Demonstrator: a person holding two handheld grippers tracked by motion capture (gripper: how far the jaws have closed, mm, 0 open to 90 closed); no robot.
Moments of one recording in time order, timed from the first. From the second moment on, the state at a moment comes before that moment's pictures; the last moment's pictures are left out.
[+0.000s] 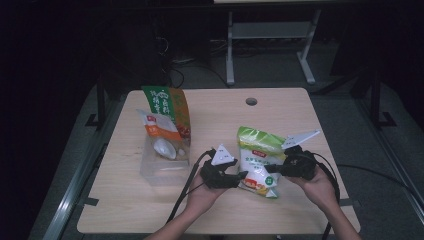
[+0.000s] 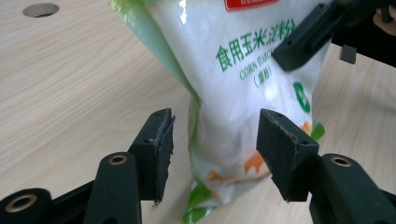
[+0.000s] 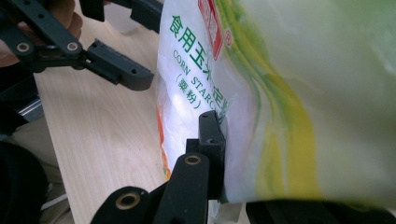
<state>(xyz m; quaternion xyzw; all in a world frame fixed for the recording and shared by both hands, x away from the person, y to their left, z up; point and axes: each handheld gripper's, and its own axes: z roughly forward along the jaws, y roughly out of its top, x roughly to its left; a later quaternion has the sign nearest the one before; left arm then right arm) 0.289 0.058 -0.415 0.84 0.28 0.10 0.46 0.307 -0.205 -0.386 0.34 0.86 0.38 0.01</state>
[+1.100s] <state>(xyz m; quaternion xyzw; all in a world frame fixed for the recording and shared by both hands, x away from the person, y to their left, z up) 0.249 0.085 -0.420 0.84 0.25 0.10 0.48 0.319 -0.182 -0.354 0.32 0.87 0.38 0.04</state>
